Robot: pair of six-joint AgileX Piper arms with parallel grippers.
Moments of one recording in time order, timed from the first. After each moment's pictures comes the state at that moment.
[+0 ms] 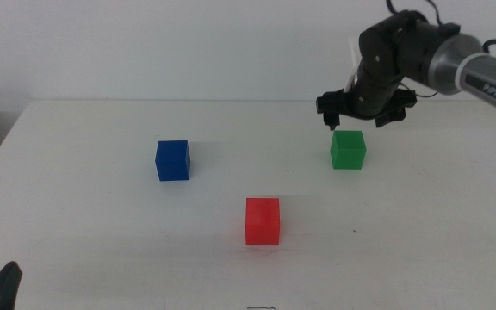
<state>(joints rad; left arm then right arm) -0.08 -0.01 0.03 0.06 0.13 -0.05 0.37 2.17 -1.88 -0.27 0.90 0.46</state>
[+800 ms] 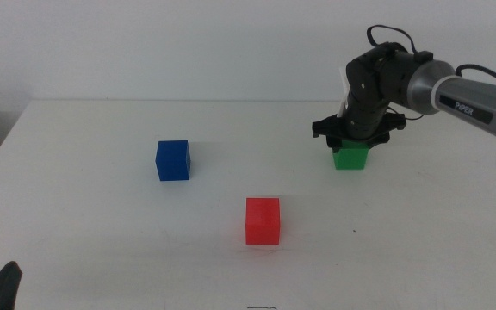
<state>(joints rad) -0.08 -0.01 0.03 0.06 0.13 -0.05 0.37 2.27 -1.88 -0.27 0.87 0.46</state>
